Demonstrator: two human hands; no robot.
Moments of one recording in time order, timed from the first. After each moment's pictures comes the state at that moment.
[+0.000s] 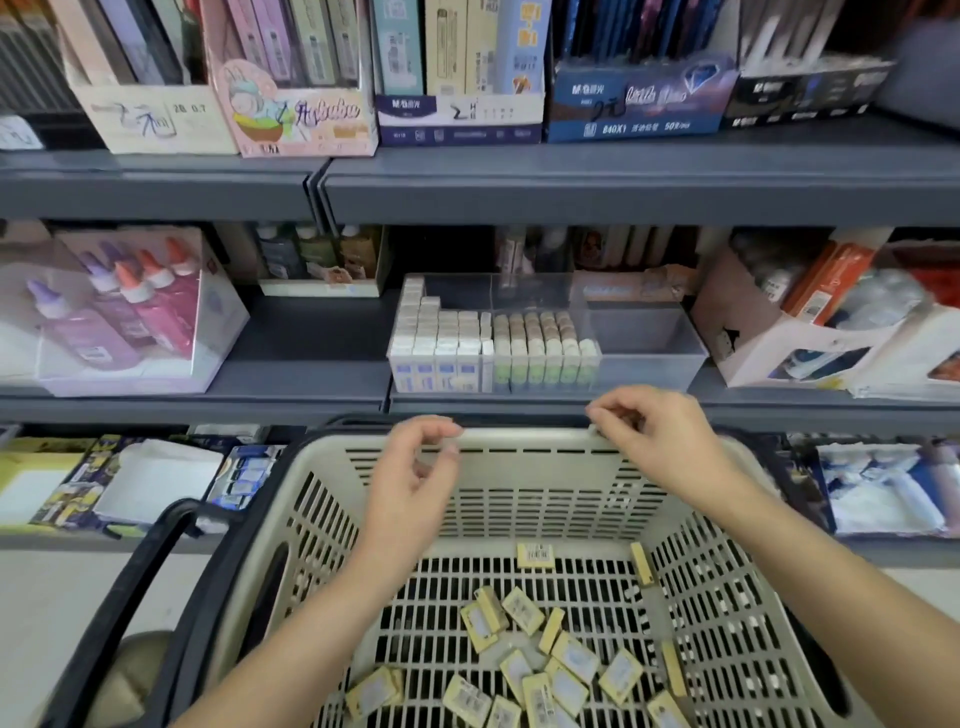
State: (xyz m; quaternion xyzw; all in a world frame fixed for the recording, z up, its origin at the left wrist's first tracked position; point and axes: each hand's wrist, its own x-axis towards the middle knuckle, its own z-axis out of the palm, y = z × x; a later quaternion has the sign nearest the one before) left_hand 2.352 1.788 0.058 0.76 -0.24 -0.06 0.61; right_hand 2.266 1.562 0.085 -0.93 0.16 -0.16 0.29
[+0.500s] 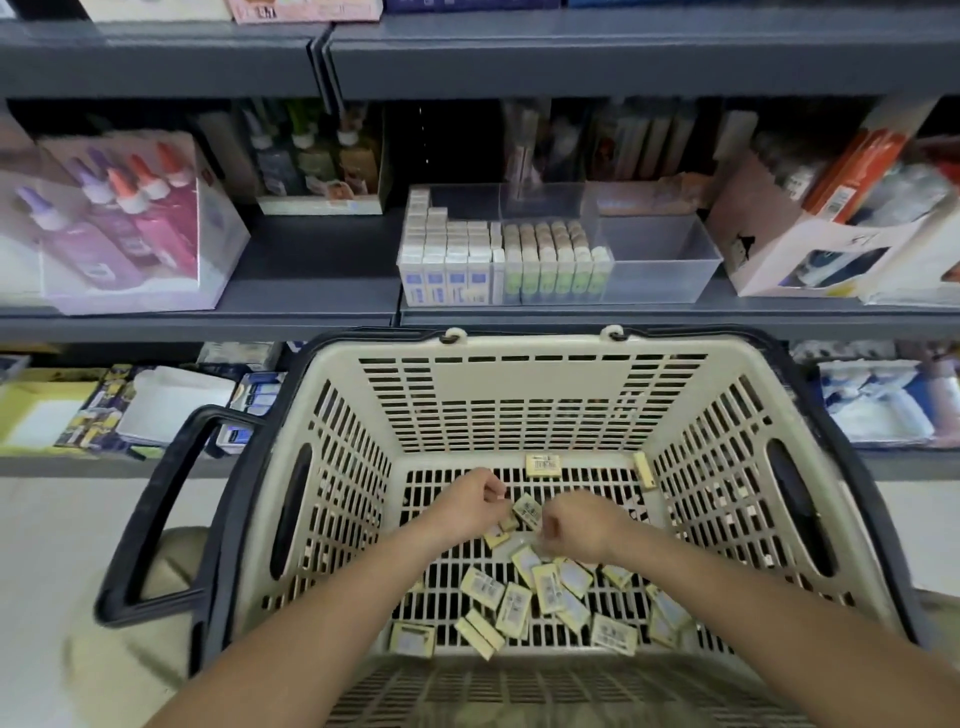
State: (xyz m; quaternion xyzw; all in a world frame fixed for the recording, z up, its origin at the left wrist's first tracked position) left_hand 2.321 1.792 -0.065 0.83 -0.22 -0.41 0.30; right_hand 2.224 1.651 -0.061 -0.93 0.10 0.31 0.19
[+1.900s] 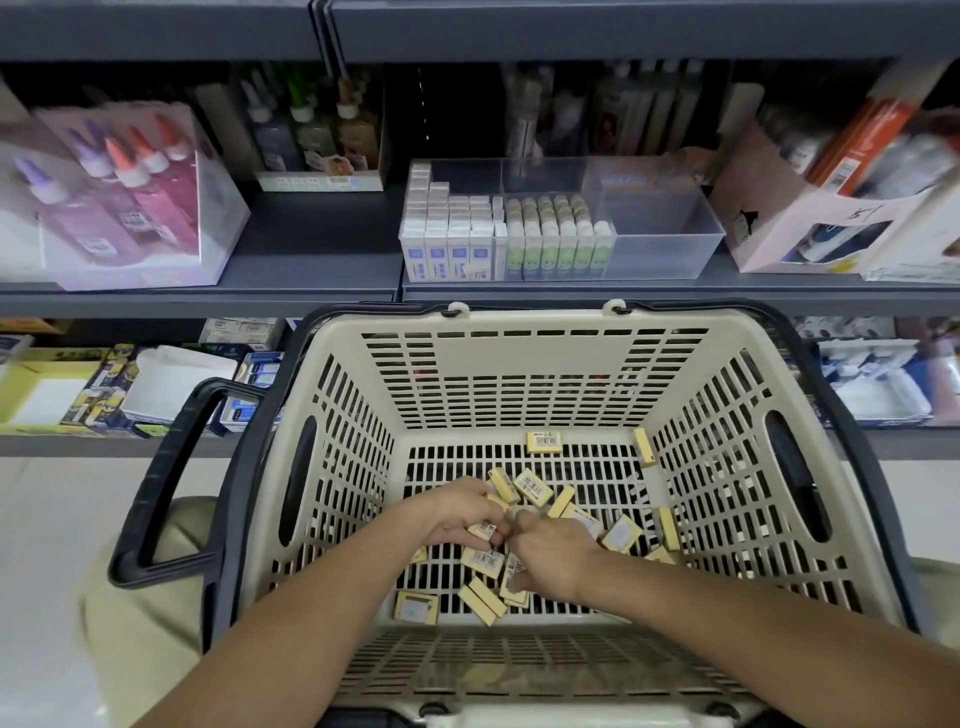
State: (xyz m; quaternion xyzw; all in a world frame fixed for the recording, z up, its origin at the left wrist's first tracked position) left_hand 2.316 1.806 -0.080 0.70 -0.08 -0.61 0.35; right_hand 2.200 1.704 -0.084 -0.95 -0.02 0.31 0.08
